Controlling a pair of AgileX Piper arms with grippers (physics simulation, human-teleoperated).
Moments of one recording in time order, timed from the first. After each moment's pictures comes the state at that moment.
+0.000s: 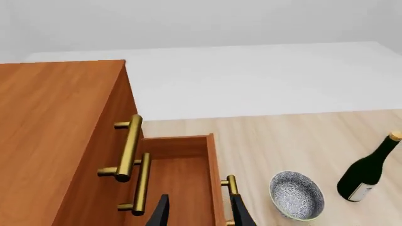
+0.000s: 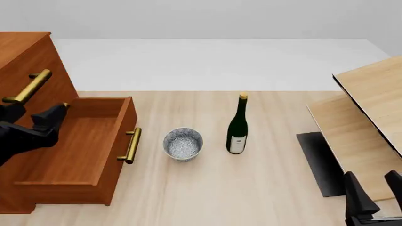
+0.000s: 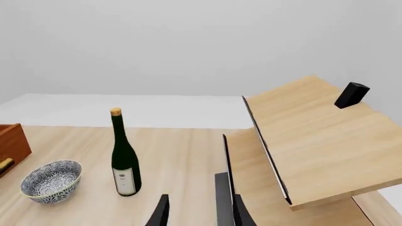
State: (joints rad) left arm -0.06 0.66 -0.58 0.19 0.01; right arm 0.02 0.01 0.00 0.01 -0.01
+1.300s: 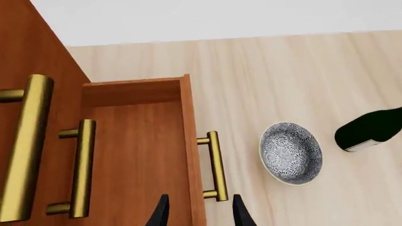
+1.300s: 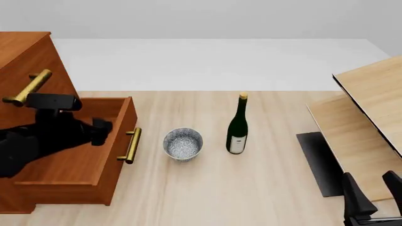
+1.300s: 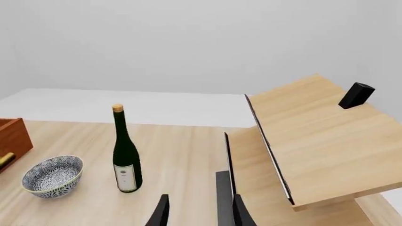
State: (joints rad) left arm -0.16 1.11 -0.70 0.29 -0.07; right arm 0.03 0.01 0.00 0.01 -0.02
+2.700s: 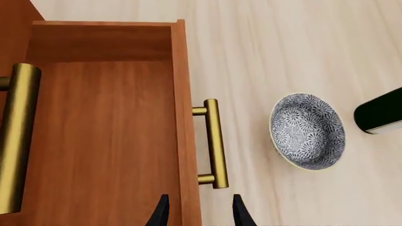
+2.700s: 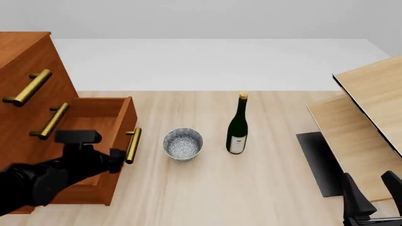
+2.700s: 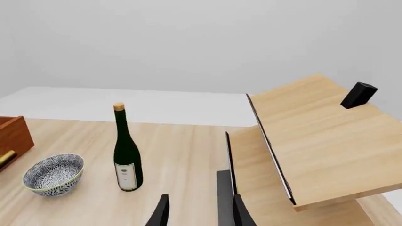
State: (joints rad) left arm -0.20 1.30 -0.46 -0.04 -0.16; right arm 0.04 0.01 0.00 0.01 -0.02
